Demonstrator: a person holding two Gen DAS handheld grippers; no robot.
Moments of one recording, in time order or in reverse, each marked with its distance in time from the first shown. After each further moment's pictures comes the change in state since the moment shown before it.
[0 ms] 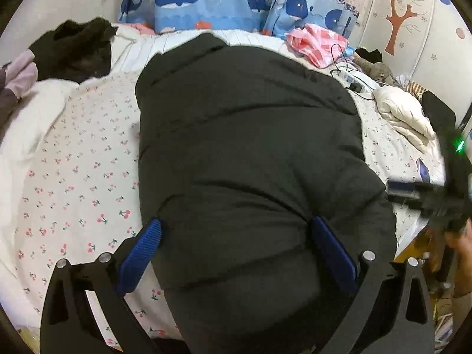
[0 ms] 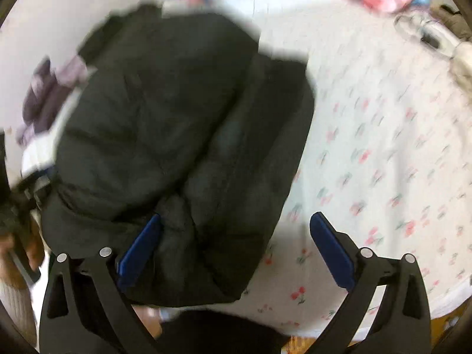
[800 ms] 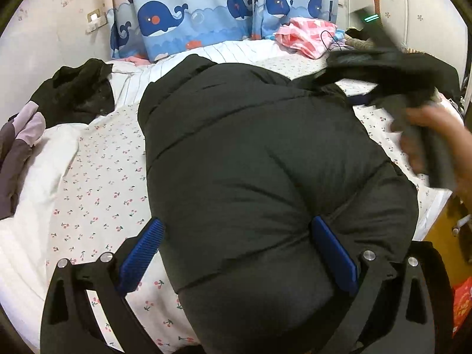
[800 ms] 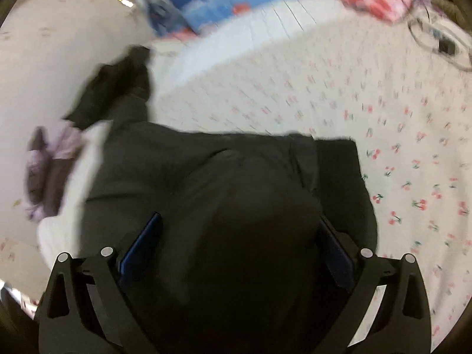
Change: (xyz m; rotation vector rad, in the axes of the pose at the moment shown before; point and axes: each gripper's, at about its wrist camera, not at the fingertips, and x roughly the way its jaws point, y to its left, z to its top) left arm -0.008 -0.016 -0.006 0.179 -0.048 0.129; right arm 0.054 0.014 0.093 0.120 -0.083 0.128
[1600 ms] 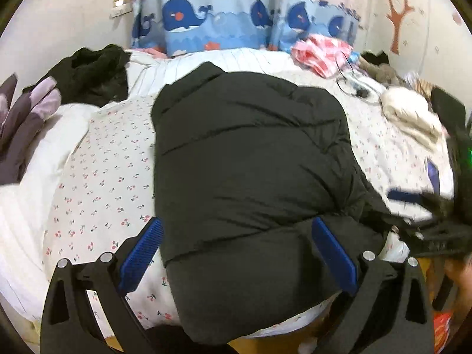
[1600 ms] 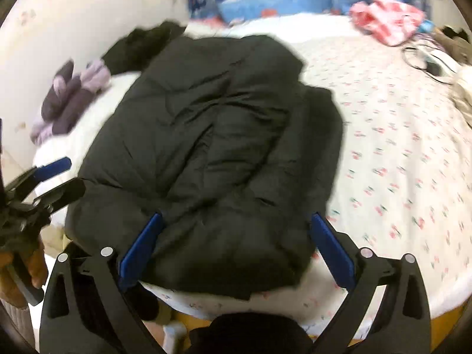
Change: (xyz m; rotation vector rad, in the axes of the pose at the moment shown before) left arm -0.034 -0.004 0.000 -0.181 -0.025 -0.003; right arm -0.082 -0.006 -0.135 -0.120 0.032 -0.118
